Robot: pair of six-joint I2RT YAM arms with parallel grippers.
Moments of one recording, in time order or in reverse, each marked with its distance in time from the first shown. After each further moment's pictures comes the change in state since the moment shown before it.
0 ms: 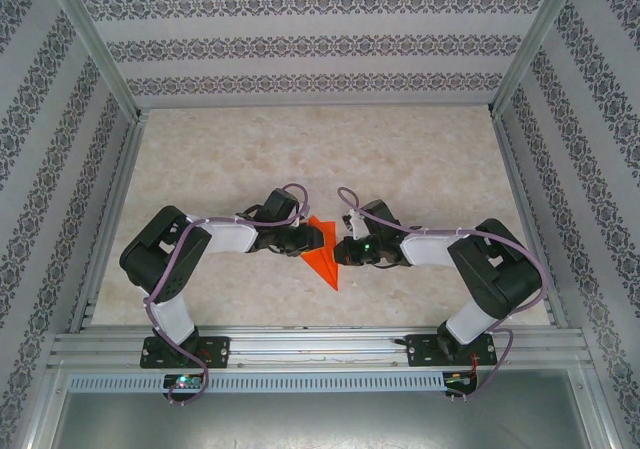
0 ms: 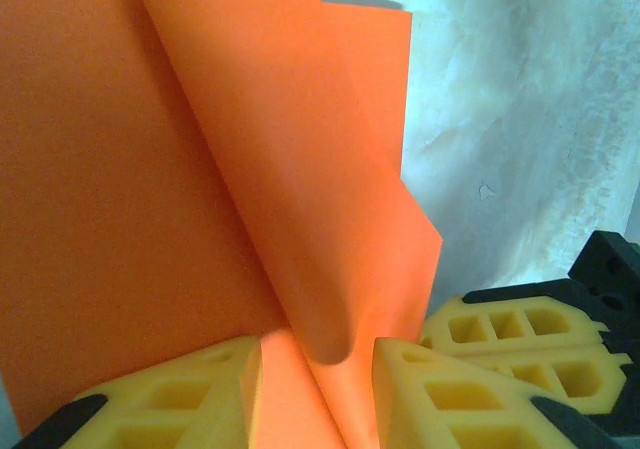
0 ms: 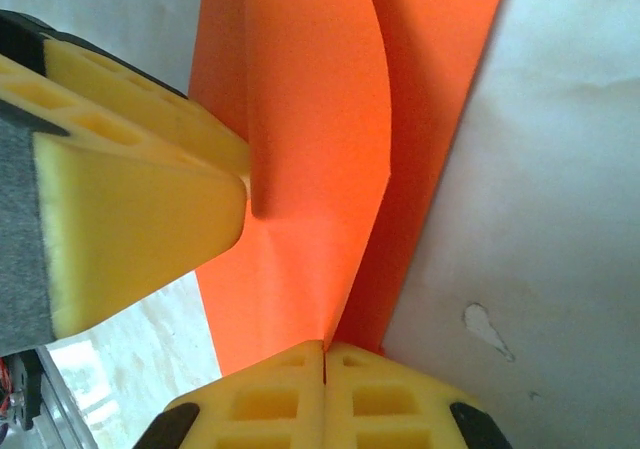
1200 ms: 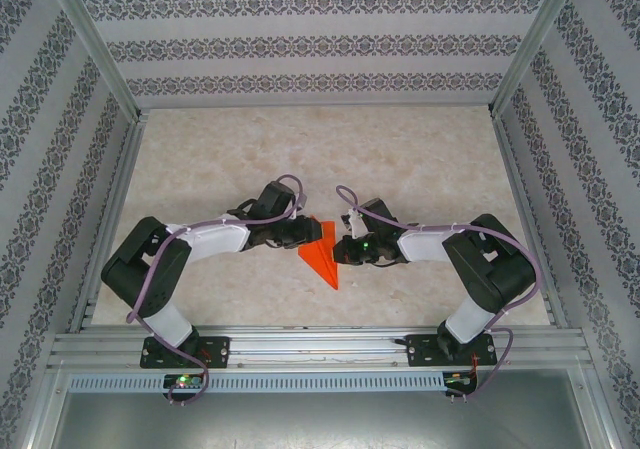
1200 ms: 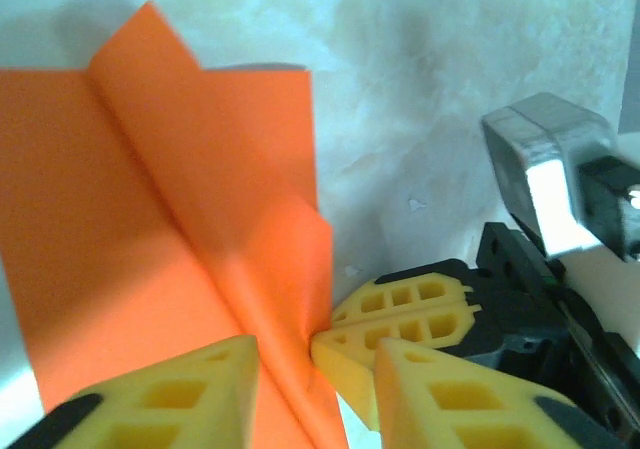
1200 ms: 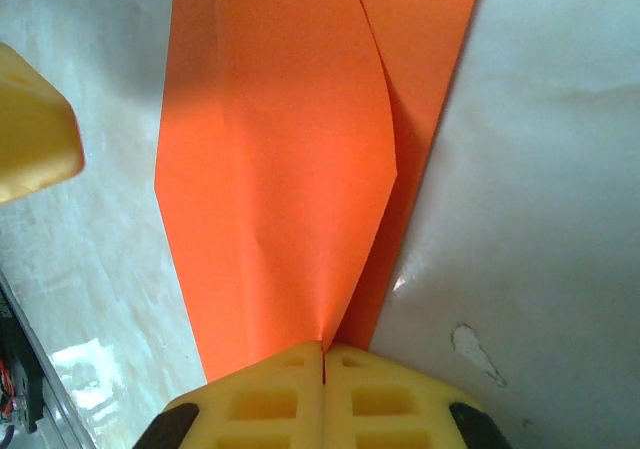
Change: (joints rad) left arm 0.000 -0.124 0.025 -0.081 -0.052 0.030; right arm 0.000 0.045 0.028 -0.016 -0.014 0.006
